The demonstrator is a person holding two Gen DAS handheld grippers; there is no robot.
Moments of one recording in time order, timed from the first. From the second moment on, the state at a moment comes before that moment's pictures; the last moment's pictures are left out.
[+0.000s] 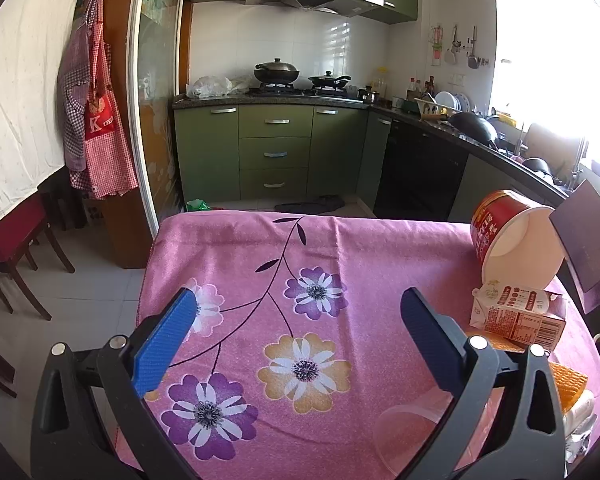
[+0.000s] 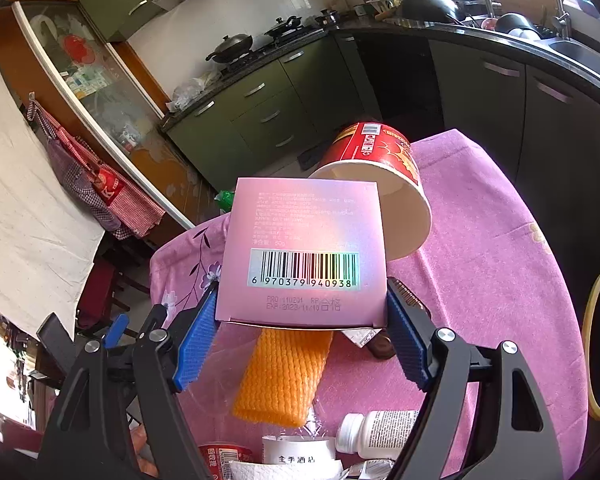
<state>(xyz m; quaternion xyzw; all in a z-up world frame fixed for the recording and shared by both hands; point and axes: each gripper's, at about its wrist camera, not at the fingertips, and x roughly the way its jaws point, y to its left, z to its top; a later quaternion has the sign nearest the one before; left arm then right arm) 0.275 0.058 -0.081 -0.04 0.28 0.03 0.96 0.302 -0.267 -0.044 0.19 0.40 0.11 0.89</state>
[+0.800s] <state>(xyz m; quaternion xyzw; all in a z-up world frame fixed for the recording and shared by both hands) 0.253 0.042 -0.051 -0.03 0.27 -0.02 0.96 0.137 -0.541 -0.088 0.24 0.40 -0.12 0.88</state>
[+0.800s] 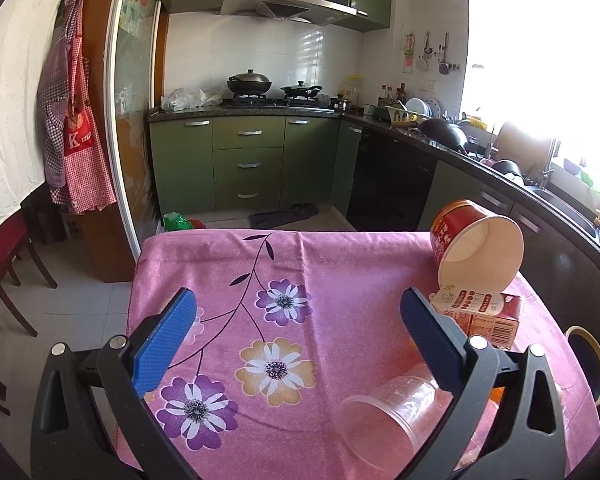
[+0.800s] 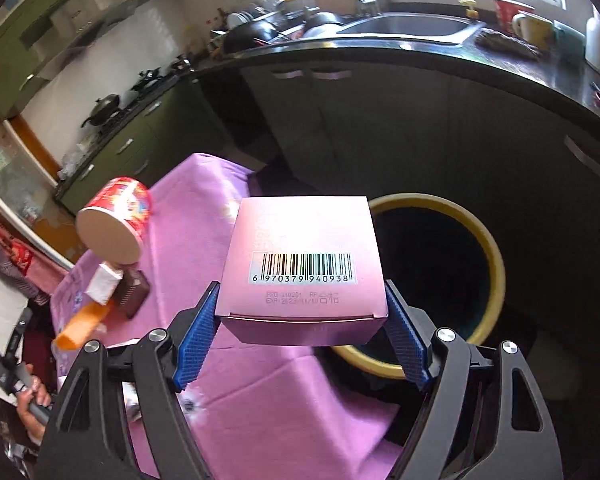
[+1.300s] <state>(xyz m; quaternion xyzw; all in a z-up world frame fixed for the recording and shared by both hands) 0.197 -0.015 -0.006 0.04 0.27 -0.07 0.96 0.168 -0.648 -0.214 0.24 0.48 -0.20 0.82</state>
